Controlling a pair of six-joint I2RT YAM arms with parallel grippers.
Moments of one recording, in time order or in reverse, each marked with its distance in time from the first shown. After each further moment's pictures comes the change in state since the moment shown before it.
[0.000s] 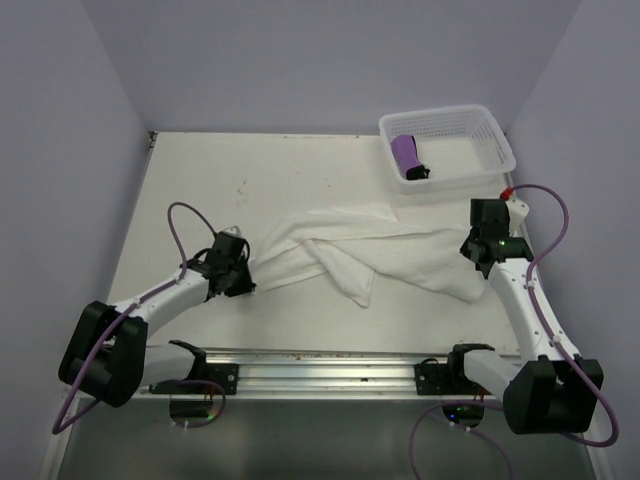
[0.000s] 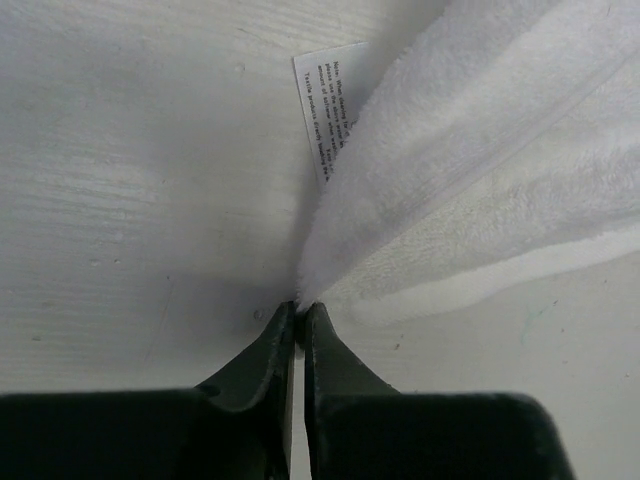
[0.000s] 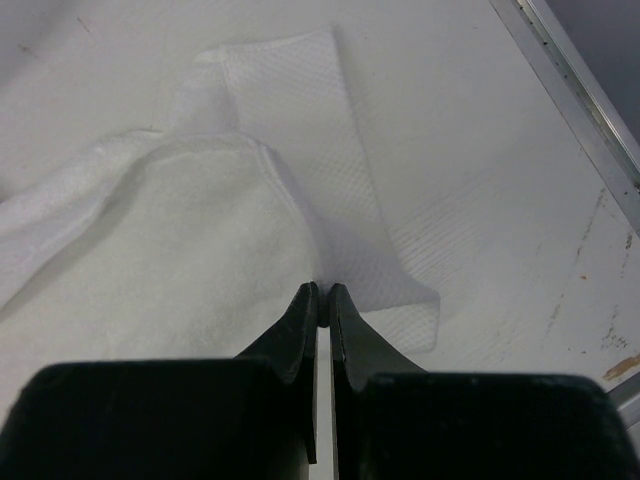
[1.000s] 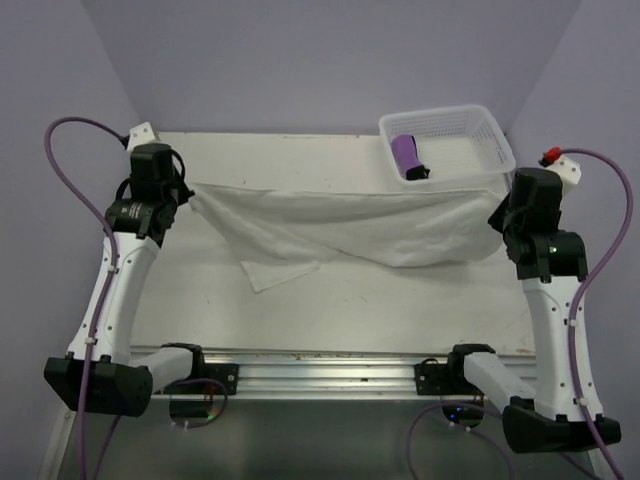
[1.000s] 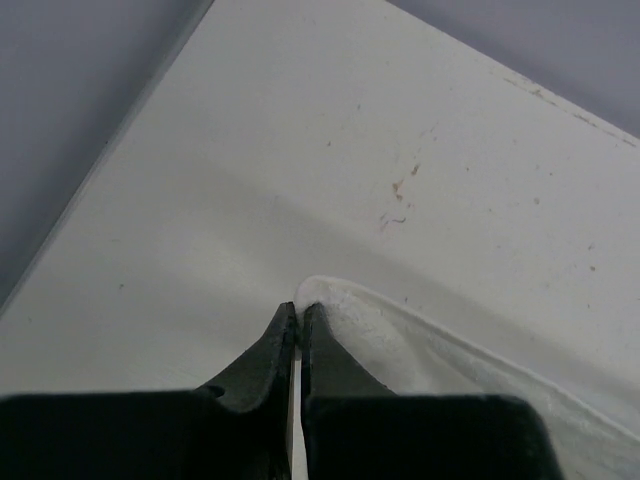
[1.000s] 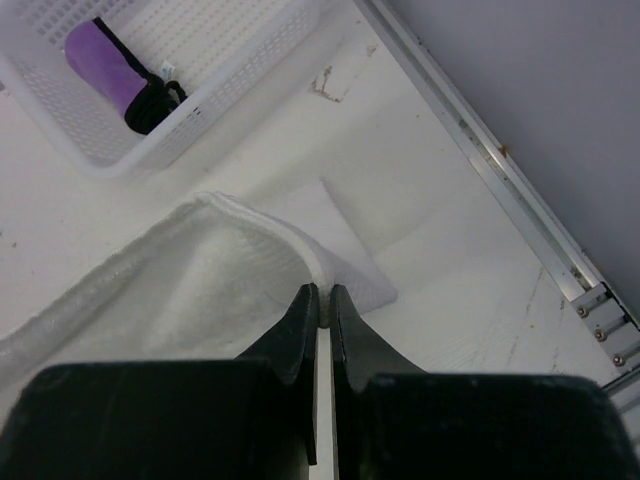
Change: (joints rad) left arm 0.289 -0.084 0.721 -0.328 -0.305 0.224; right arm -0.002 -0.129 0.428 -0.253 -0.022 -0.084
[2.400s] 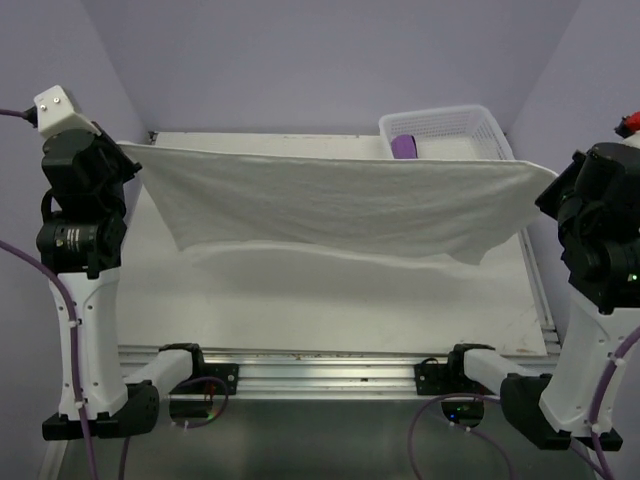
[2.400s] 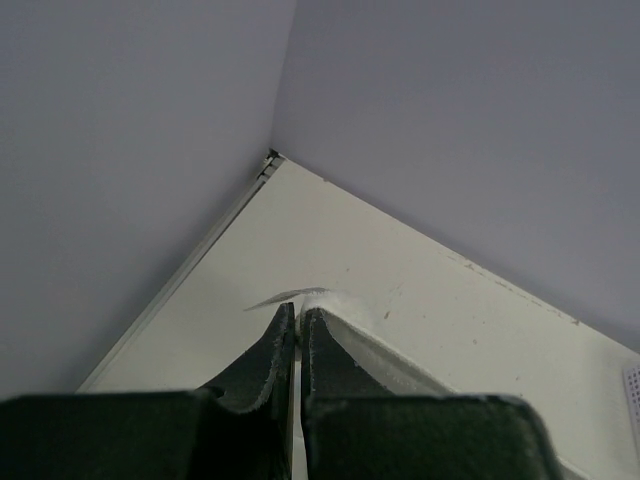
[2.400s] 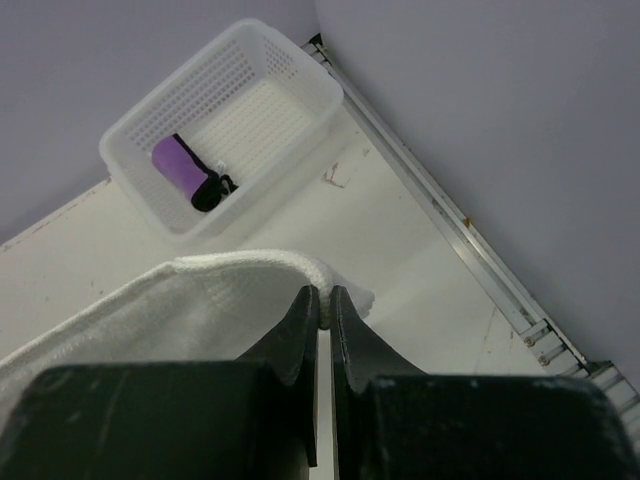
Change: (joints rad) left arm 0.145 -0.071 0.408 -0.091 -0.001 0.095; right arm -0.037 0.192 0.751 -0.370 0.019 -0.062
